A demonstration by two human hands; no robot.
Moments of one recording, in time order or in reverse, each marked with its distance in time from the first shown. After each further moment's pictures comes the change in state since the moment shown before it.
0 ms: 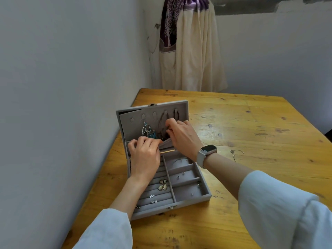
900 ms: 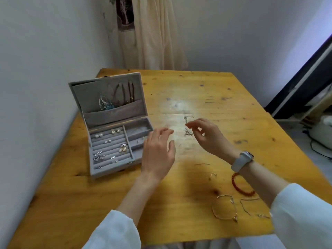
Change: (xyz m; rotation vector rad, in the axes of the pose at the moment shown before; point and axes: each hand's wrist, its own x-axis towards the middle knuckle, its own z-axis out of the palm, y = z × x) left_hand -0.065 0.156 -0.049 -0.531 -0.210 -0.045; right_hand -0.187 0.043 -0.112 0.276 0.024 0.370
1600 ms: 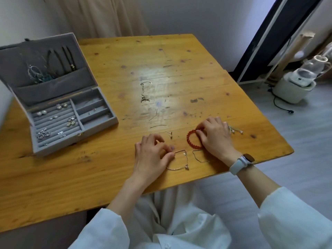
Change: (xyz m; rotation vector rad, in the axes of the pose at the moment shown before) left_hand -0.096 0.056 0.063 -0.067 -0.371 0.041; right_hand -0.154 0.076 -0.040 -0.510 0.072 0.319
